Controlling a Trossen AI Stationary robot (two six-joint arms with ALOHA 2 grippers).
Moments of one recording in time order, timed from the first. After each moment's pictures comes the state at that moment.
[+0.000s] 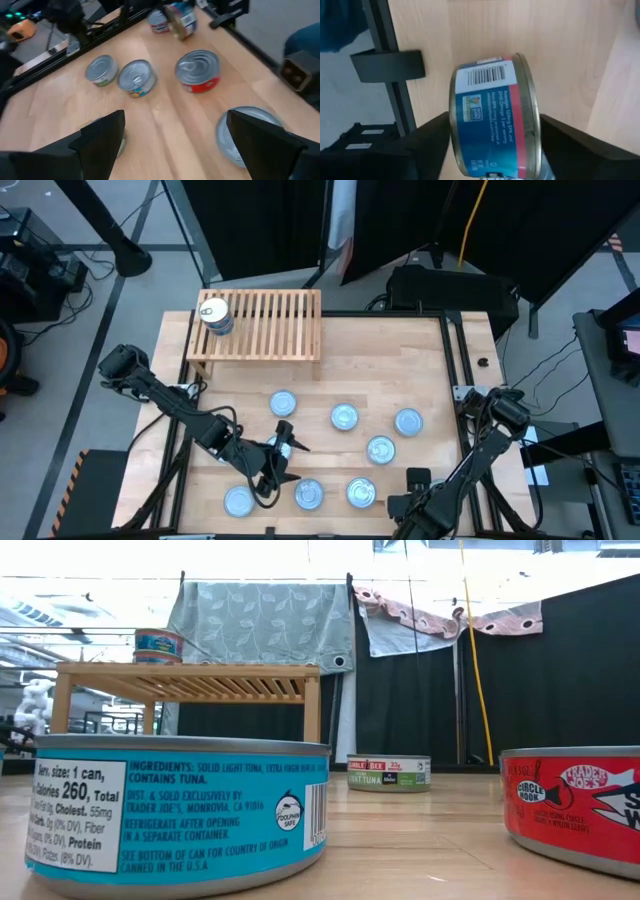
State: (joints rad) left arm -0.58 1.50 1.01 -0.08 -0.37 0.16; right arm 0.90 1.97 1.51 -1.16 -0.08 0.95
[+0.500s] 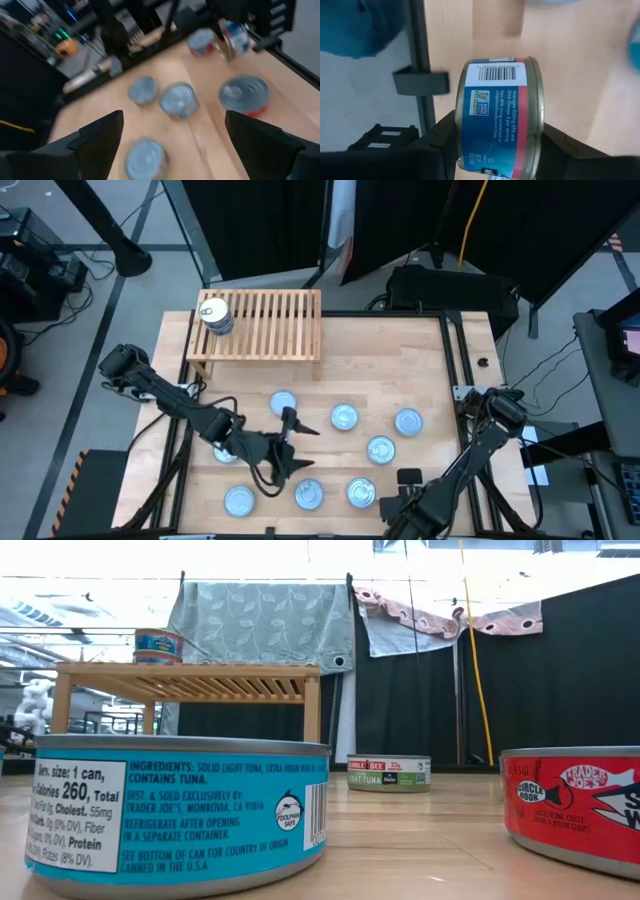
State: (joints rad) left arm -0.52 1.50 1.06 0.01 -0.47 0.30; right arm 0.84 1.97 1.63 -1.20 -0.07 0.86
